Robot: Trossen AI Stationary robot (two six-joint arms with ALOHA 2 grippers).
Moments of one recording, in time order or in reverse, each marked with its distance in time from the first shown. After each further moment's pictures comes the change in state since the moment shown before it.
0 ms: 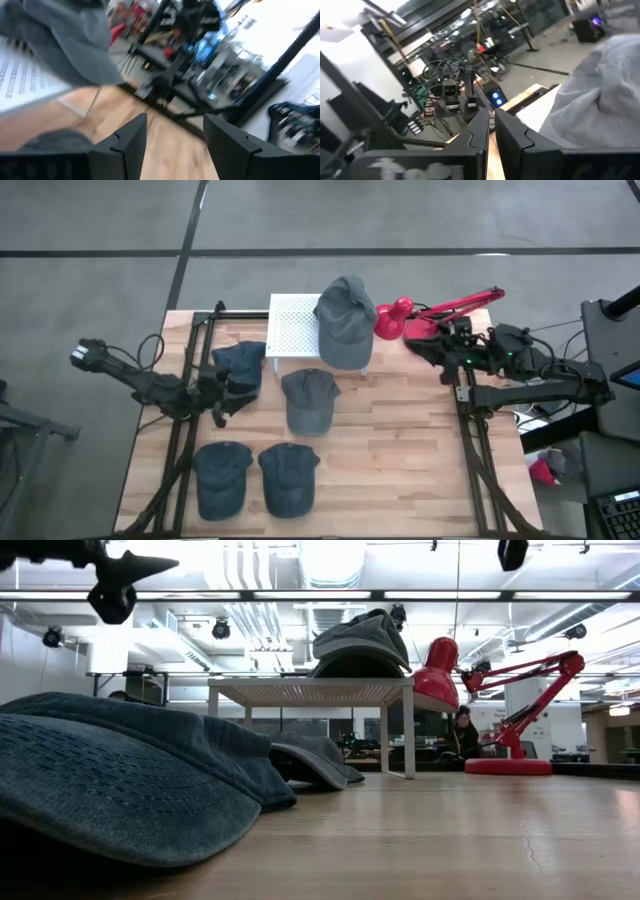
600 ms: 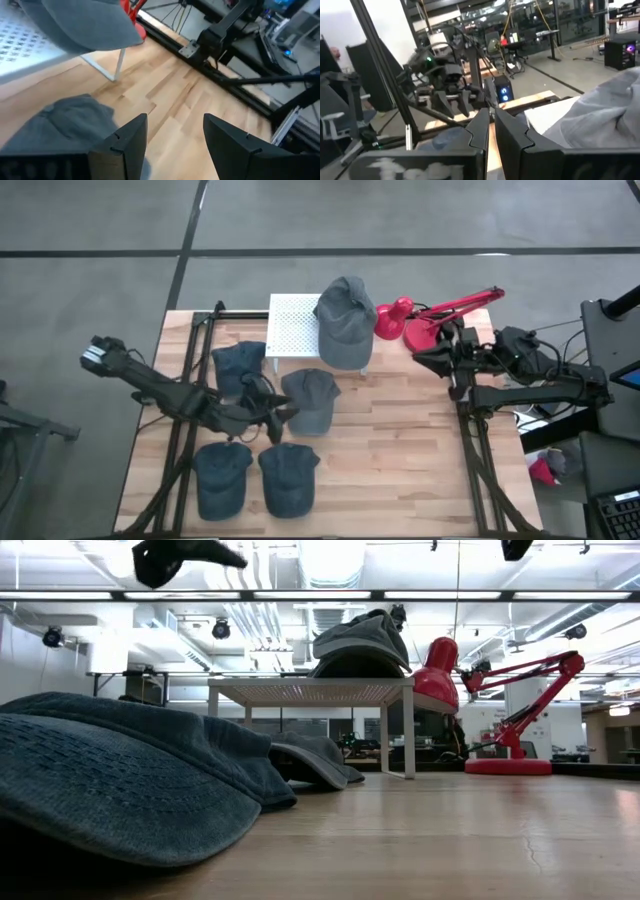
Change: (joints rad) left arm 0.005 0.605 0.578 -0.422 -0.112 -0.266; right arm 0.000 -0.068 -0.038 -0.026 -0.166 -0.270
